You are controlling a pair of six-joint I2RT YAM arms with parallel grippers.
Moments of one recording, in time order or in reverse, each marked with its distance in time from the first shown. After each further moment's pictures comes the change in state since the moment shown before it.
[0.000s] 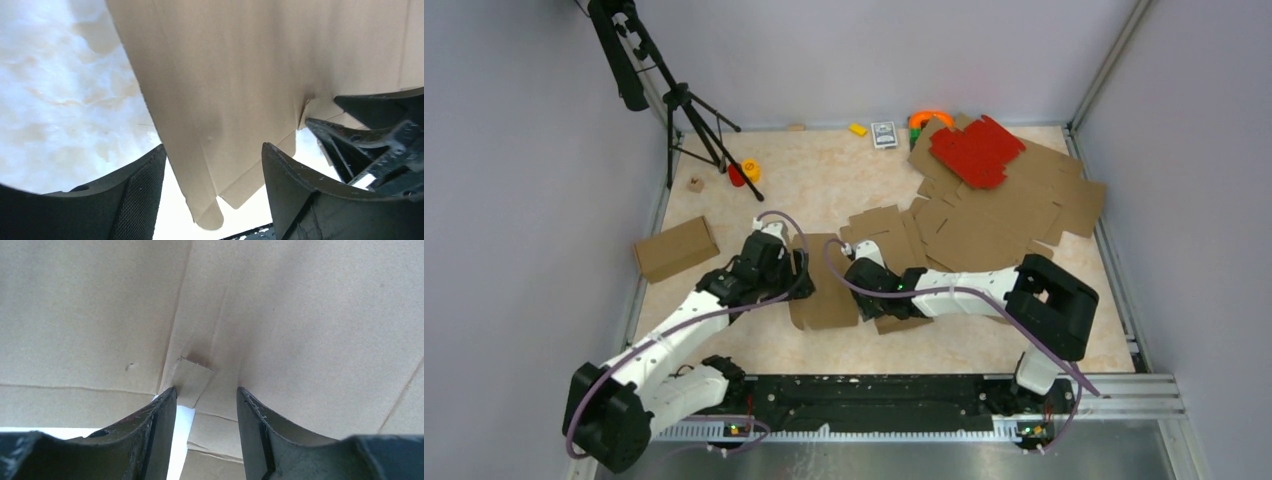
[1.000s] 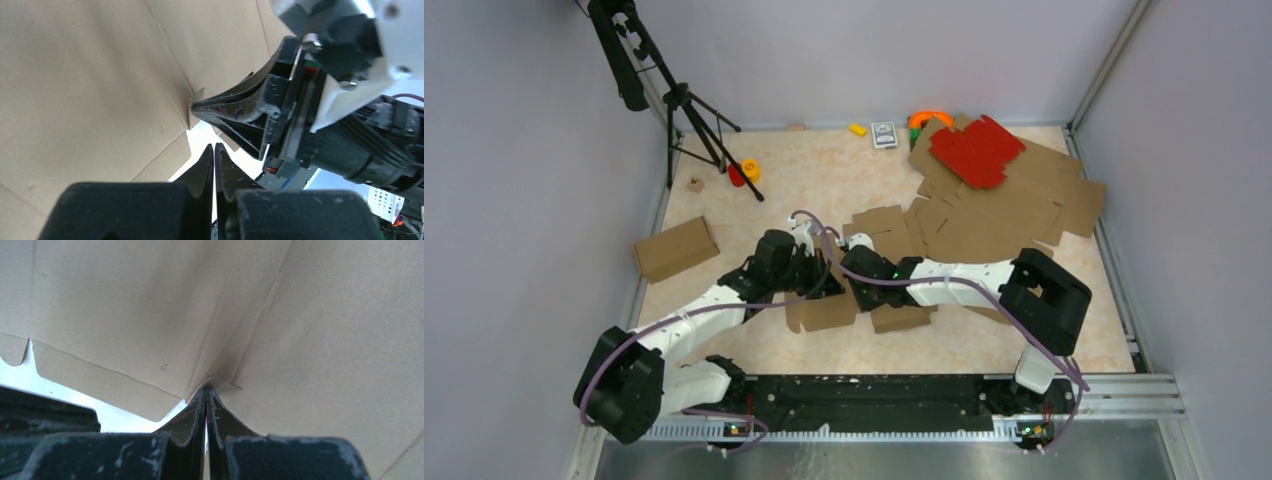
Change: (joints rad) left arm -0.042 0.107 -0.055 0.394 0.388 -0.054; right arm -0.038 0.028 0.087 -0.024 -0.126 -0.016
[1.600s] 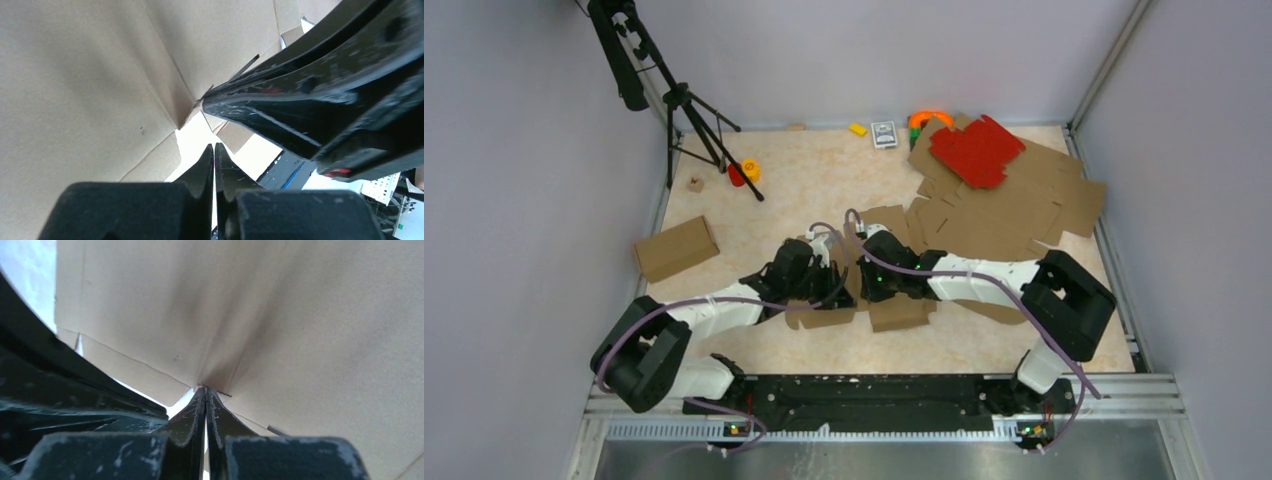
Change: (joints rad) left arm -0.080 0.155 -0.055 0.184 0.019 -0.058; right arm -0.098 -0.070 -0.083 0.097 -0.176 0.056
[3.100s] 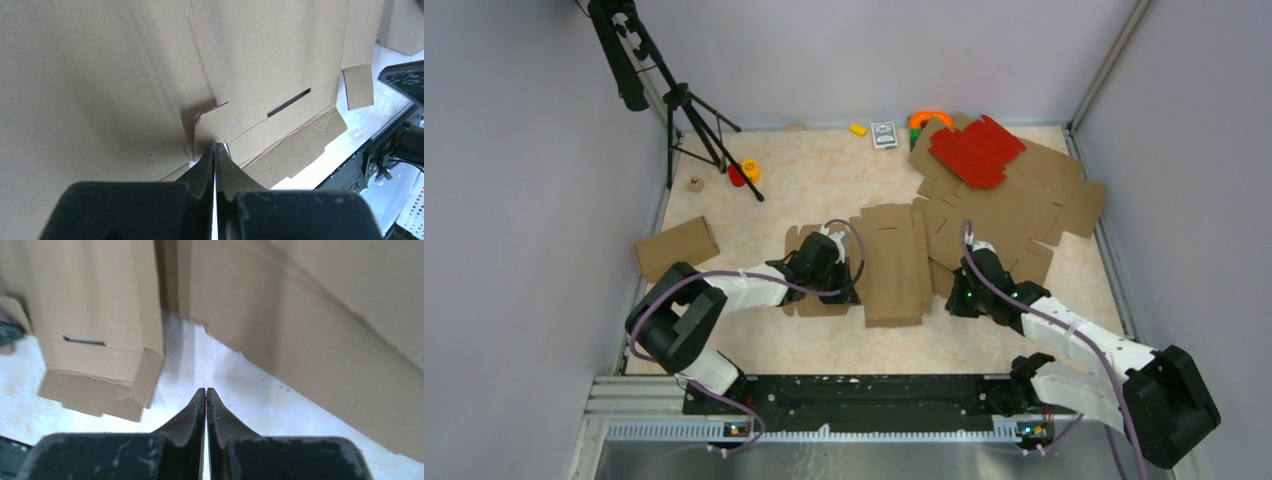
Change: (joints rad) left arm -0.048 0.257 0.158 -0.070 -0.151 0.029; right arm -0.391 -0.653 -0.475 -0.203 0.029 0.050
